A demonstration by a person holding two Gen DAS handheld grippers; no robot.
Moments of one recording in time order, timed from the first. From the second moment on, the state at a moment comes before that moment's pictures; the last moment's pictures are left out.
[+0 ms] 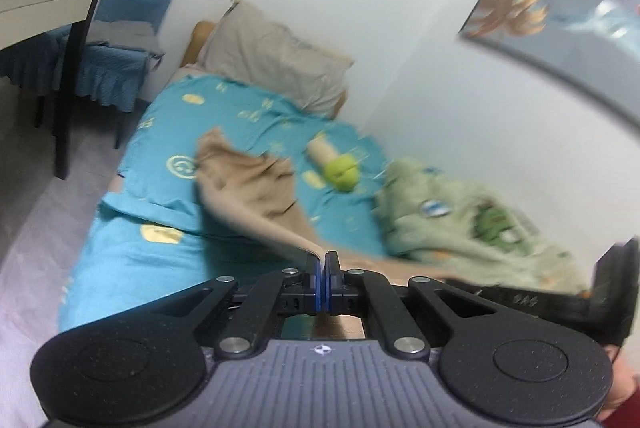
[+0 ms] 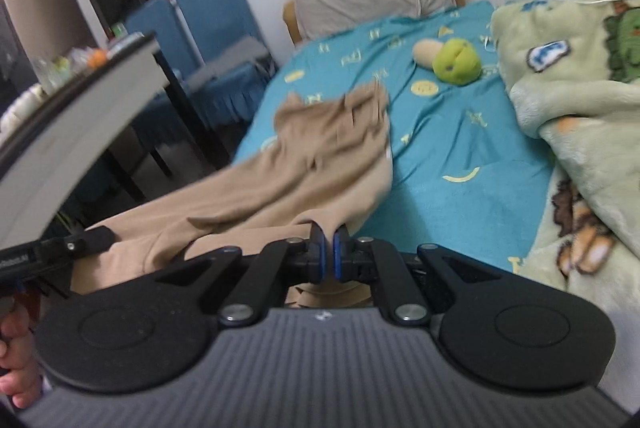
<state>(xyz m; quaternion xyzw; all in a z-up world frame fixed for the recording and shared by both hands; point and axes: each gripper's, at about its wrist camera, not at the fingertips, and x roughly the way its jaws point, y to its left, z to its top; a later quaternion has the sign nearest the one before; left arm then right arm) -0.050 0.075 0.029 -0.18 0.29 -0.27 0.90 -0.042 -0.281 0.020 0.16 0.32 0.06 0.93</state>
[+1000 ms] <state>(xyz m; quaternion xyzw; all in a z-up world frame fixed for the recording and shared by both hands) 0.227 -0.015 -0.127 -0.07 0.33 -0.14 0.93 0.226 -0.299 -0.122 0.17 0.35 0.00 0.92</state>
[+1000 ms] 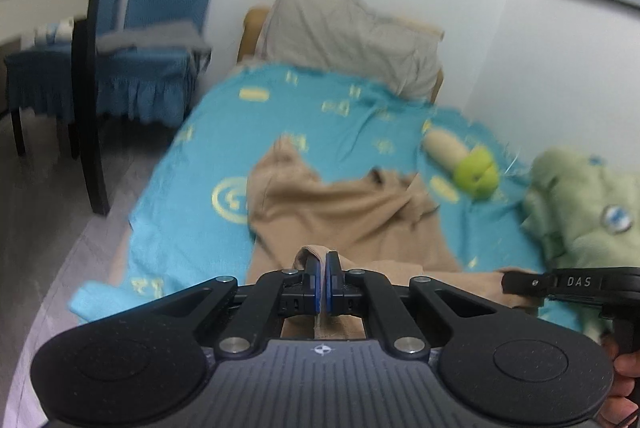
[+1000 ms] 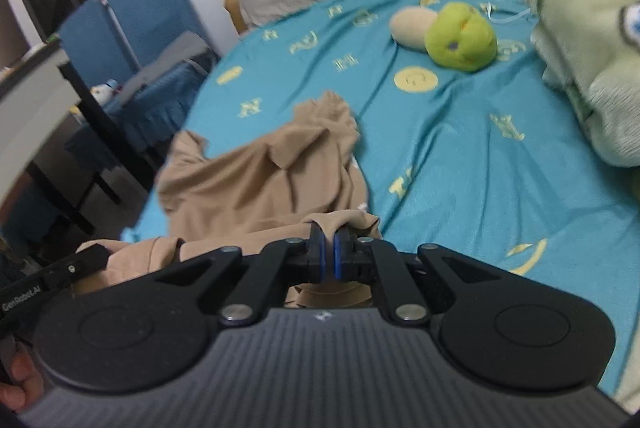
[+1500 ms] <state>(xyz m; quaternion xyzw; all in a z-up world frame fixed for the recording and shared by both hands) 0.238 -0.028 -0.131 -0.02 0.34 -0.14 0.93 0.236 -0.295 -0.145 0.15 0.38 -0.01 0.91</state>
